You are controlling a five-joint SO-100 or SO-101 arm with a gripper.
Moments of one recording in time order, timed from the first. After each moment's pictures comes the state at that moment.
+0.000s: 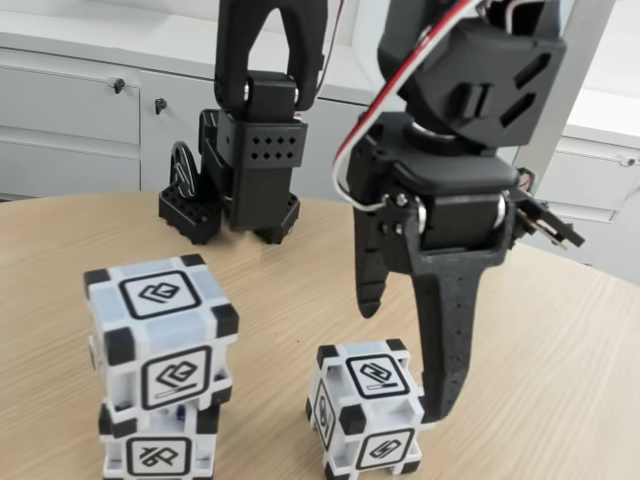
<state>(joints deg) 1.8 80.8 87.7 81.1 4.7</state>
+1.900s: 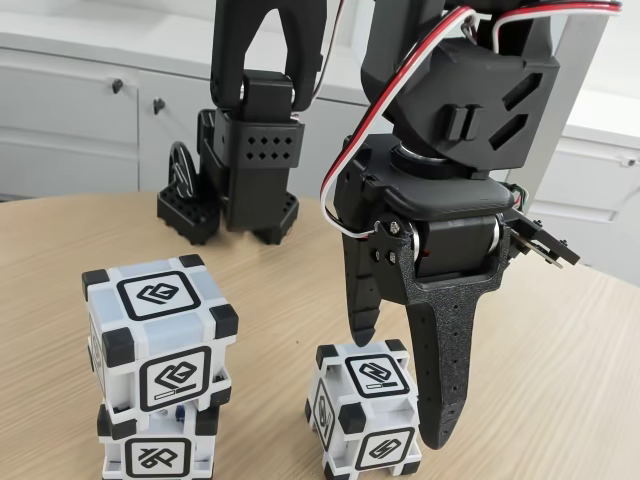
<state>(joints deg) 4.0 78.1 87.6 76.6 0.9</state>
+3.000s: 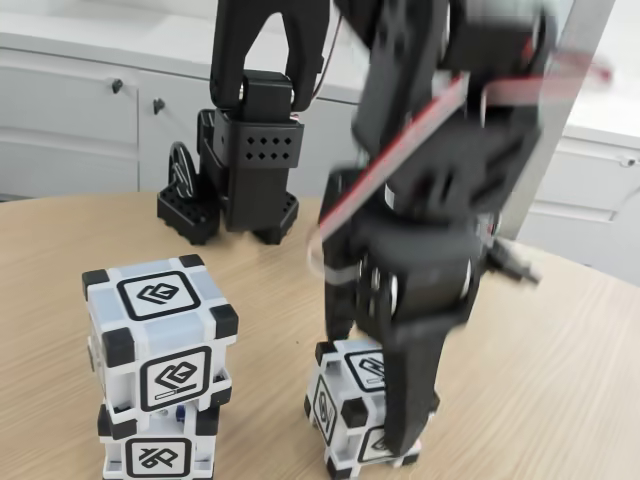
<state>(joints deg) 4.3 68.7 87.6 79.8 -2.2</state>
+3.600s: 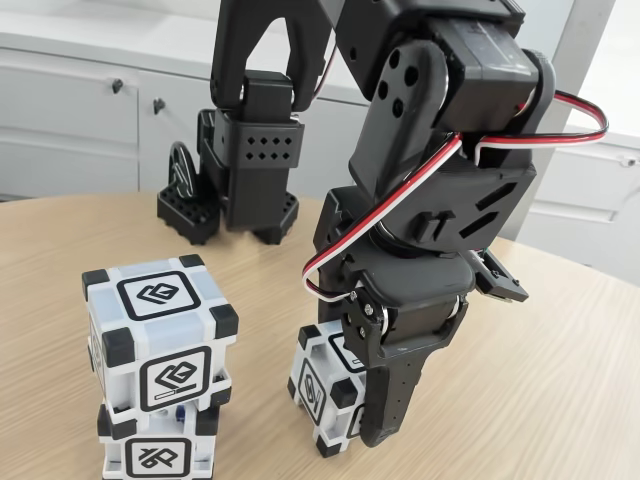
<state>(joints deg) 4.2 67.2 87.6 80.2 -2.4</state>
